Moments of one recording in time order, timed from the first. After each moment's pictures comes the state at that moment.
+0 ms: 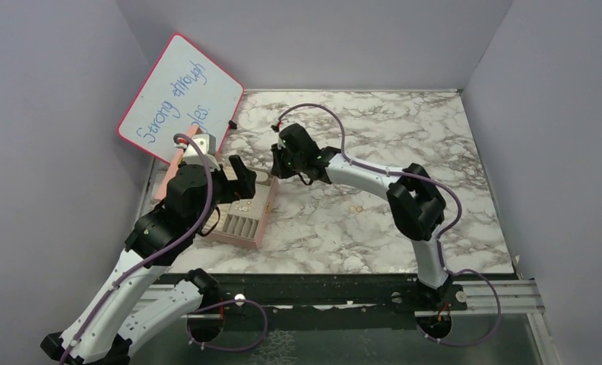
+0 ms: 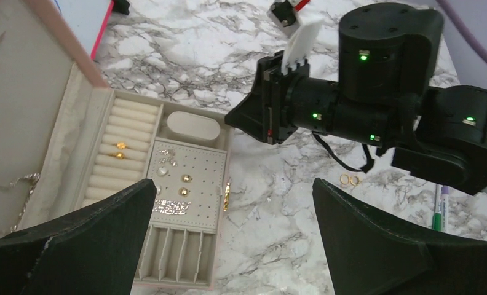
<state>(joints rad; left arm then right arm) -0.63 0.71 1.04 -0.69 -0.36 -0.48 0.83 2.11 1.65 -0.18 -0.05 0.30</state>
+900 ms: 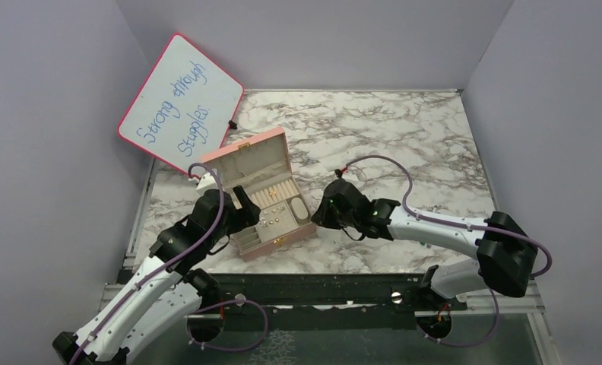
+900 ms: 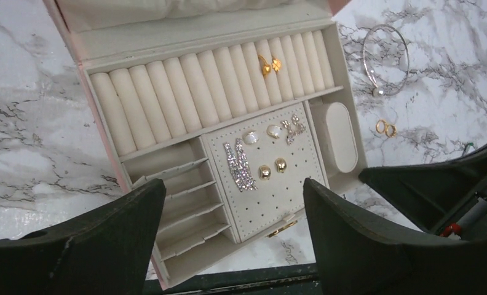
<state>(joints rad) -0.63 0.60 0.65 -0.72 -0.28 -0.79 0.97 1.40 0.81 -0.18 0.20 0.96</state>
